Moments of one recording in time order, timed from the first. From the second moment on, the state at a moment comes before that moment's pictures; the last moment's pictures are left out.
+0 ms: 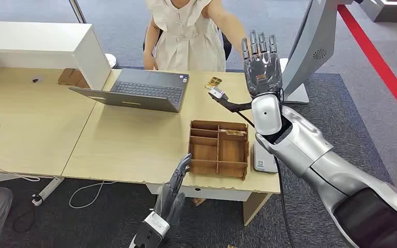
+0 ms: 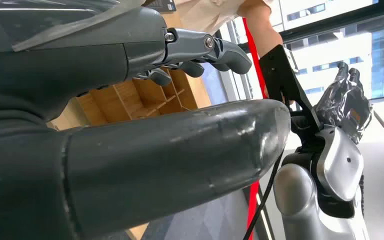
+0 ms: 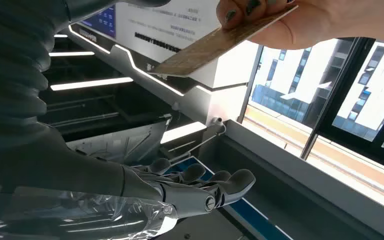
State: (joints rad) left arm -0.21 0.08 -1.07 -1.44 0.07 0.59 -0.44; right arm -1.09 -0.17 1.30 -0.89 1.57 -0.25 0.64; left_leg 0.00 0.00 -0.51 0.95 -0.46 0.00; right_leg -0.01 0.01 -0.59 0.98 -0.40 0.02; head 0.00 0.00
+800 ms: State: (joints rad) left arm -0.21 0.08 -1.07 -1.44 0.07 0.59 -0.45; right arm -1.09 -0.15 1.26 -0.87 1.57 -0.29 0.59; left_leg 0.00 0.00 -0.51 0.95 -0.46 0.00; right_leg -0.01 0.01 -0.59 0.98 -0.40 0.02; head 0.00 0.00
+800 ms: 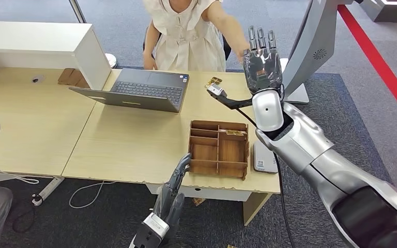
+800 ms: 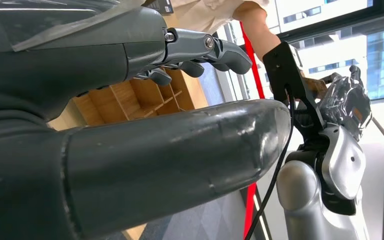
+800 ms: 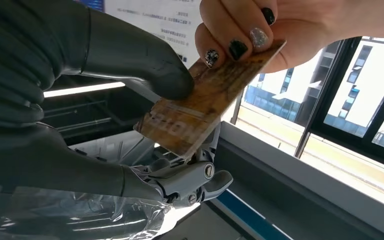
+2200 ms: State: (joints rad) left arm -0.13 0.11 -1.00 -1.50 0.01 0.68 -0.40; right arm -0.56 -0.24 0.77 -1.10 1.48 -0.69 0.47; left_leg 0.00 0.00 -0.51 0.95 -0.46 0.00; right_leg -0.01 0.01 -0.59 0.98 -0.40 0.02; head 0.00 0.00
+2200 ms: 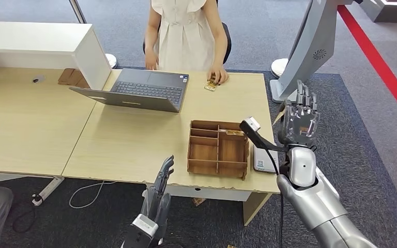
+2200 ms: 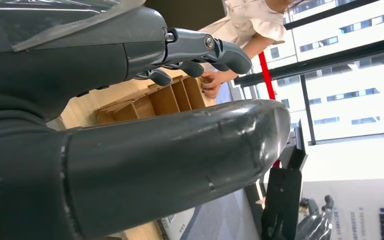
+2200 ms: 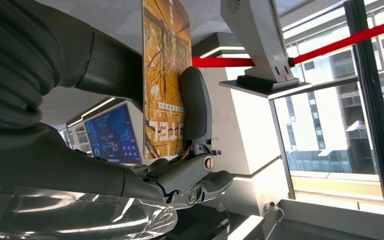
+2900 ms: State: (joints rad) left arm -0.05 0.12 -0.93 -1.55 -0.03 0.68 -0.41; right arm -0.48 -0.27 0.73 -1.09 1.41 -0.69 0.37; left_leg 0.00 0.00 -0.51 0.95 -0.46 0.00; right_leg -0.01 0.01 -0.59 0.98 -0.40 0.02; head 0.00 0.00
